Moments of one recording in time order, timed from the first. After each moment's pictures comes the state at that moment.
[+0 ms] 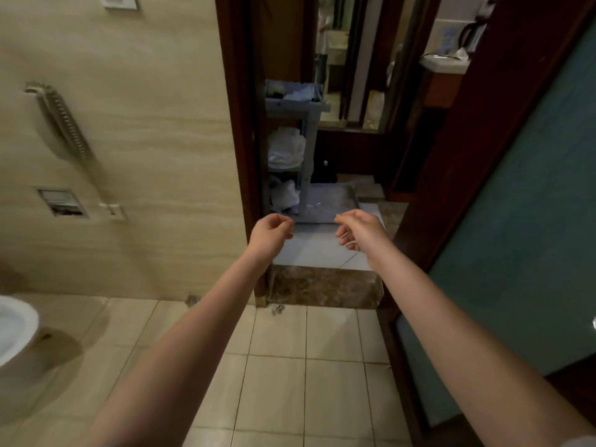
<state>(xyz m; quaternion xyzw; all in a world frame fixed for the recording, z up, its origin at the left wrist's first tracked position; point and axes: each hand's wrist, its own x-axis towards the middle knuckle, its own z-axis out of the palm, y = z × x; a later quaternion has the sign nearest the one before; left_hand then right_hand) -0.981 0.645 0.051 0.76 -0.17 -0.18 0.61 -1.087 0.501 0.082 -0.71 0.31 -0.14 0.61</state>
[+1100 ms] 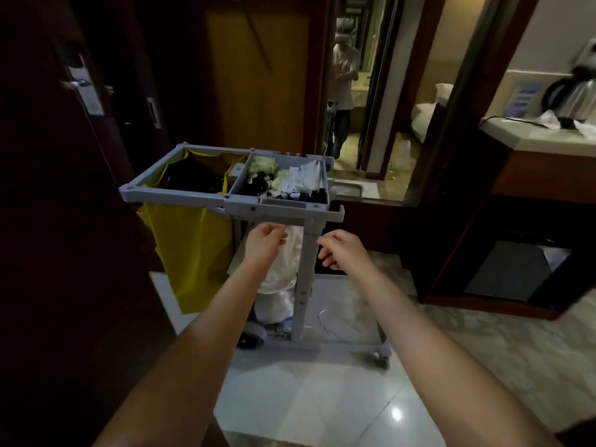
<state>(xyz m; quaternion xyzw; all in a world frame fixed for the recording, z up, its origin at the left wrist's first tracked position) -0.354 0.153 0.071 0.73 -0.09 -0.11 0.67 -0.448 0.028 0.092 -0.77 0.25 -0.10 0.58</state>
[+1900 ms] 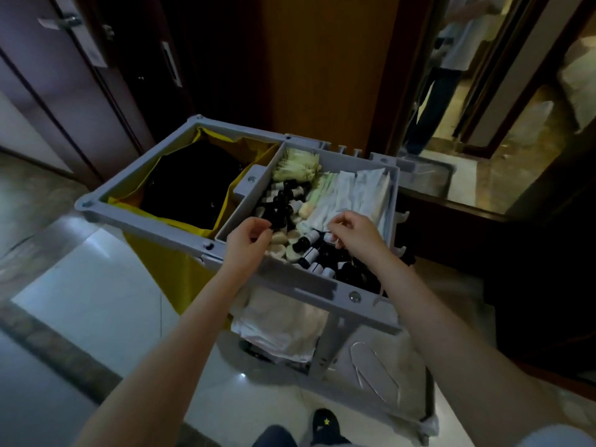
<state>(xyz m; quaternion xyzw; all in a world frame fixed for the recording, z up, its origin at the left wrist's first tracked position) -0.037 0.034 0.013 0.89 -0.04 0.06 0.45 -0.060 -0.169 0.033 -0.82 0.13 0.03 0.55</state>
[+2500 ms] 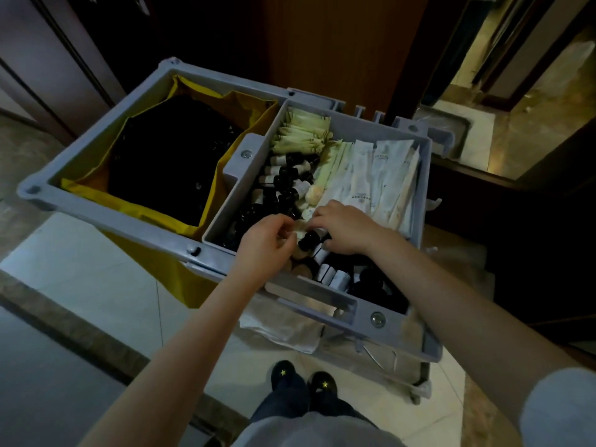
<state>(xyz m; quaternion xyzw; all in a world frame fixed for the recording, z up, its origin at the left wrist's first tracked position) 0.006 0.019 -0.021 0.92 -0.17 0.00 0.37 0.032 -0.164 -0.016 -0.96 -0.22 0.17 0.02</state>
